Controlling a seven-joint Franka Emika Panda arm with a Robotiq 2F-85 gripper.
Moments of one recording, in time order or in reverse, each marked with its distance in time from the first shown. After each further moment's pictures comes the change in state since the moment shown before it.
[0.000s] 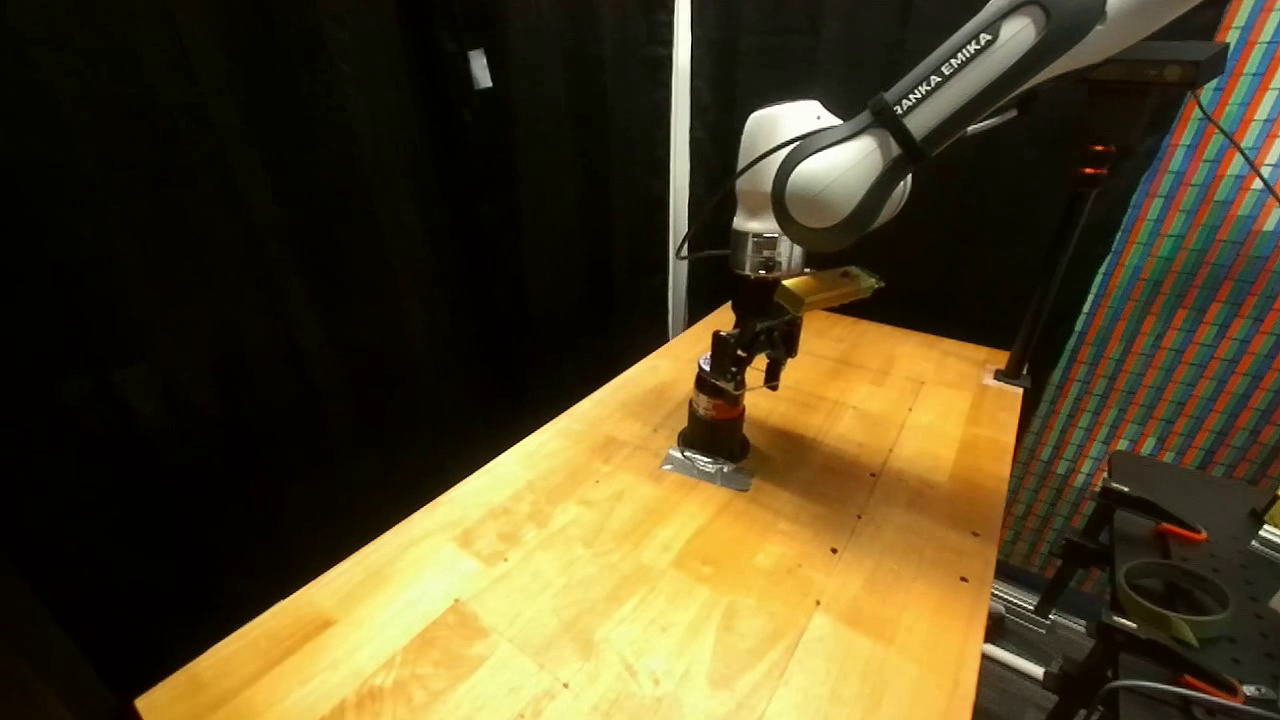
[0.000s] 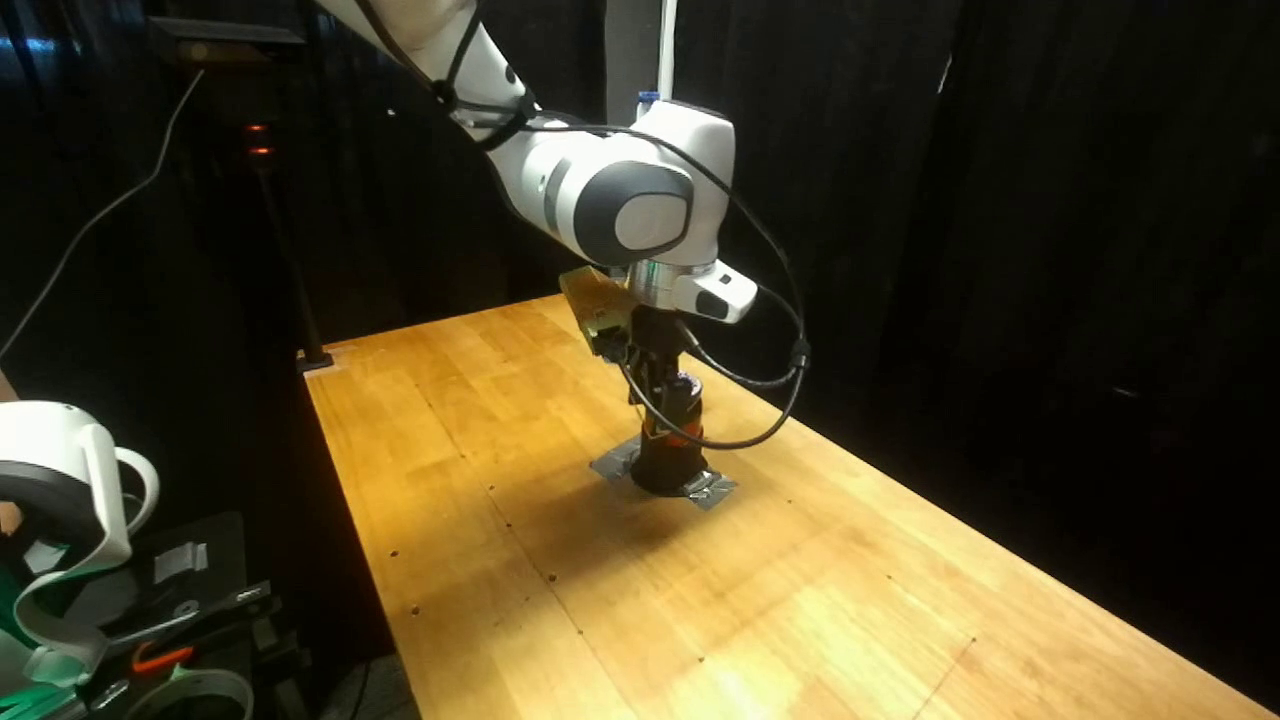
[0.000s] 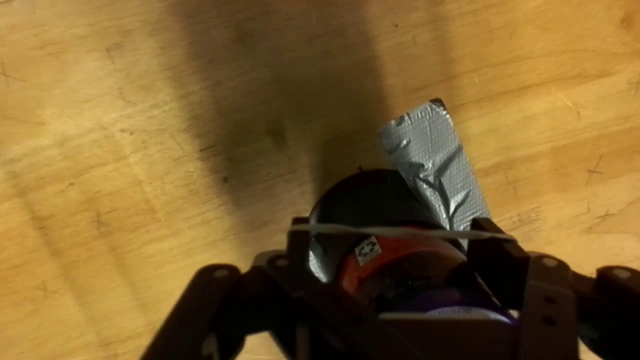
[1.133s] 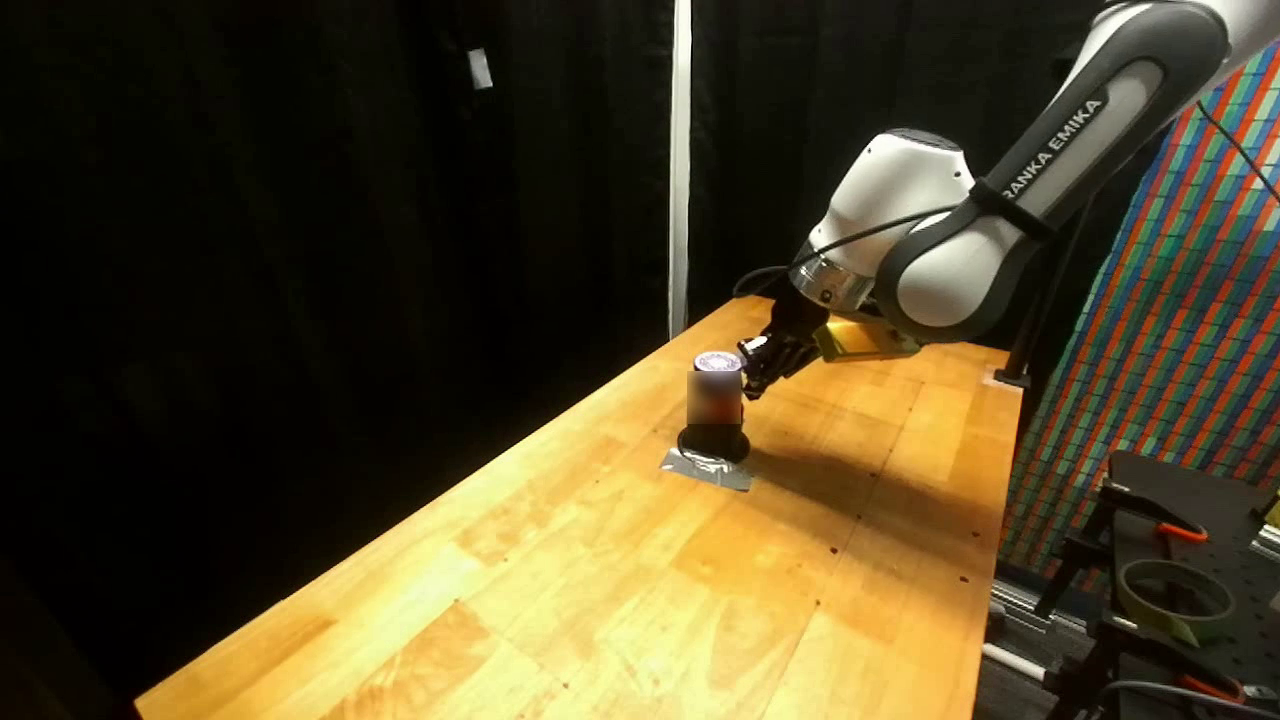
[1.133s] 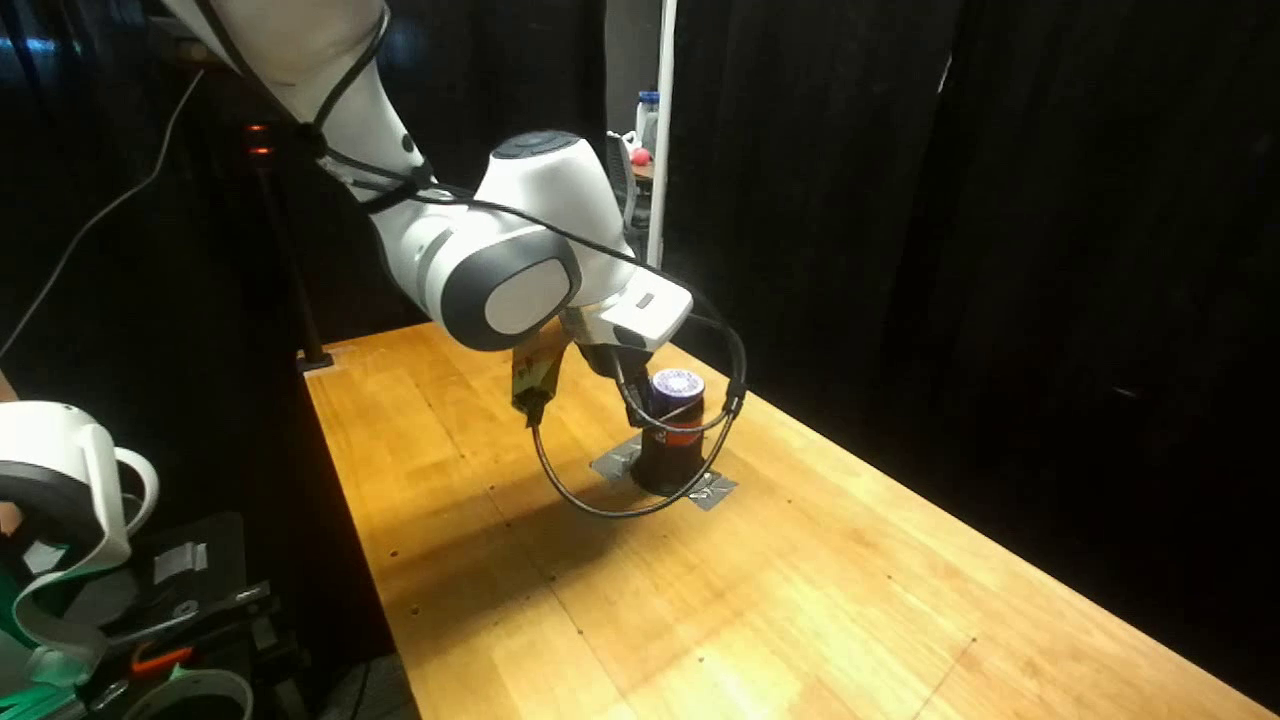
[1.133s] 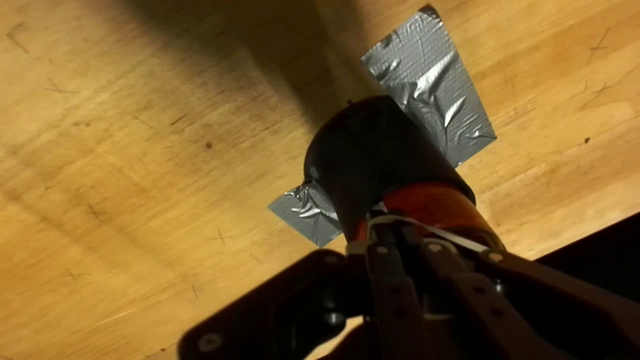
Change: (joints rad) arm 0.174 -0.119 -0.149 -0.402 -0.011 0.716 0.227
